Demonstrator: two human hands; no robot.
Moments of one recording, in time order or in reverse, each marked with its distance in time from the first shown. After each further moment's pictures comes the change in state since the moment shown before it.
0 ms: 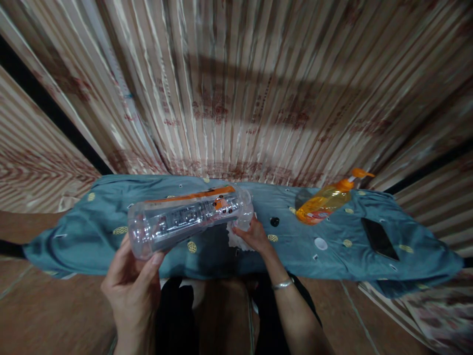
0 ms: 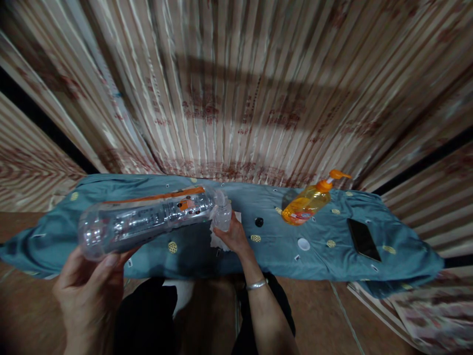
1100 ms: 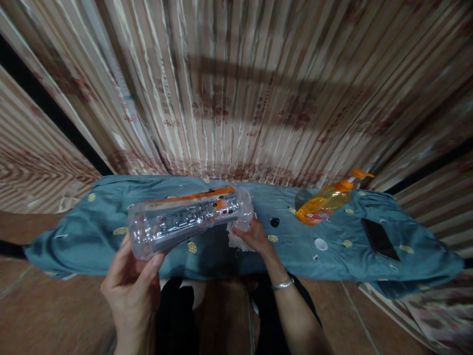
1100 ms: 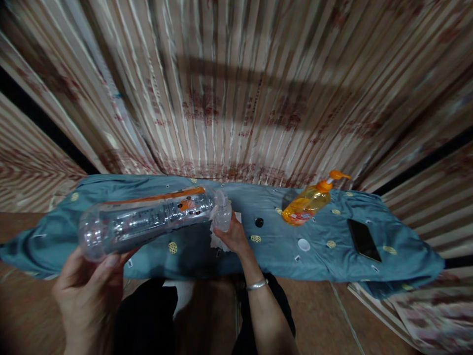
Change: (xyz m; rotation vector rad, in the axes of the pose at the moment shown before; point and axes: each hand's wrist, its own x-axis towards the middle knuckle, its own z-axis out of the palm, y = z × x) left_hand 0.000 0.001 -0.002 0.042 0.004 -0.016; right_hand 0.001 0.000 0.000 -0.002 -0.006 0.020
